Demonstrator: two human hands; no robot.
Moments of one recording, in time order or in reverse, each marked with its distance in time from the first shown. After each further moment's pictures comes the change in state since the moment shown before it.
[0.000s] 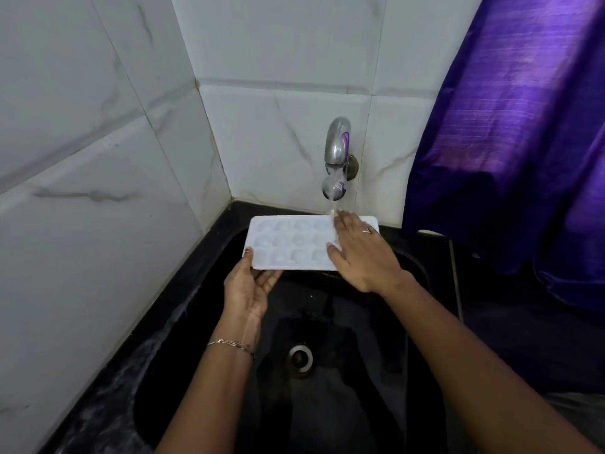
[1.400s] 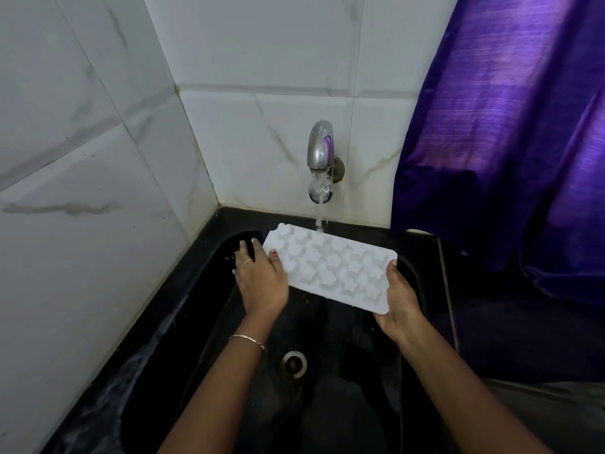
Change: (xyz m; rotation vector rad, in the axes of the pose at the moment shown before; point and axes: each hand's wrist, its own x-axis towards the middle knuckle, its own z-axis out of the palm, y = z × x) left_hand 0.008 -0.029 0.023 1.485 0.104 0.589; right_hand -0.058 0.026 0.037 1.985 0.278 0.888
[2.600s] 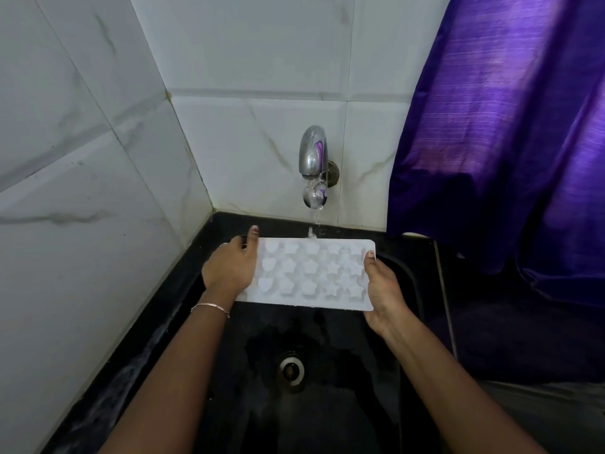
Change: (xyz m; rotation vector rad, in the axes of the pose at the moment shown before) left_hand 0.059 -0.015 -0.032 0.274 -0.083 0.058; right_hand -0.002 -0.007 0.029 -0.180 -0.042 -0.109
